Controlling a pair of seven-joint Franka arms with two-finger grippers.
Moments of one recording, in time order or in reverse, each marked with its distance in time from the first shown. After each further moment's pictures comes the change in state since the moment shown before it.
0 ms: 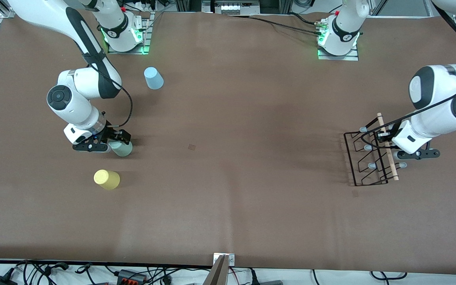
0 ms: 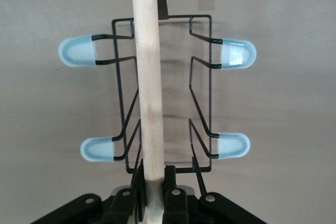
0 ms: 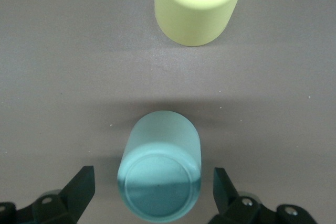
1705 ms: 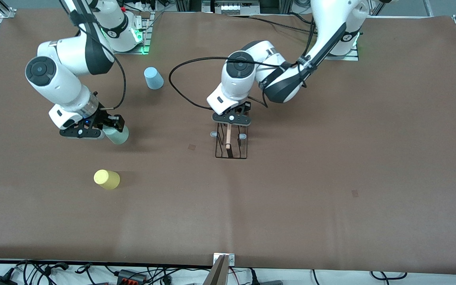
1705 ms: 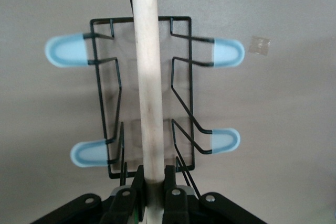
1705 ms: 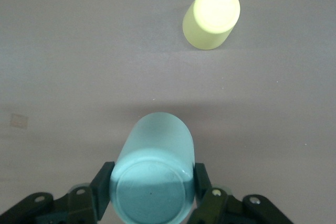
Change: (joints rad) left arm -0.423 0.372 -0.518 0.348 0.116 0.084 -0.816; right arm 0.065 -0.245 0.011 0.076 0.001 -0.348 0.079
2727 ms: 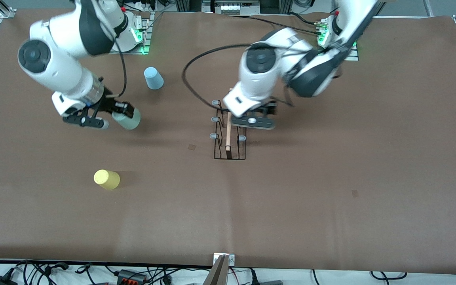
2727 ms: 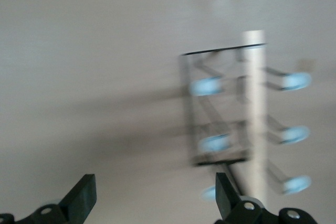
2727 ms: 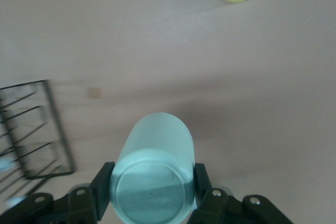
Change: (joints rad) left arm 0.166 -0.169 0.004 0.081 0.016 -0.355 0.246; right arm 0.074 -0.064 0.069 0.184 0.136 -0.320 0.291
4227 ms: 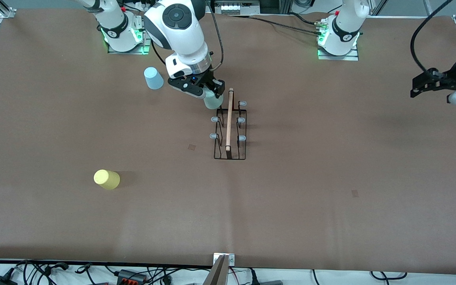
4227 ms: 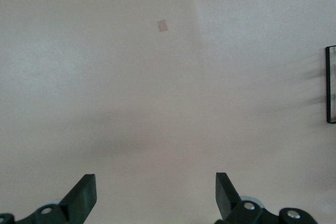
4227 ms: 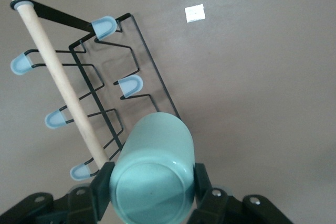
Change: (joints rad) left arm 0.123 -0.446 0.633 -0.107 -0.179 -0.206 0.782; right arm 0.207 0.186 0.283 0.004 -0.138 0.319 0.749
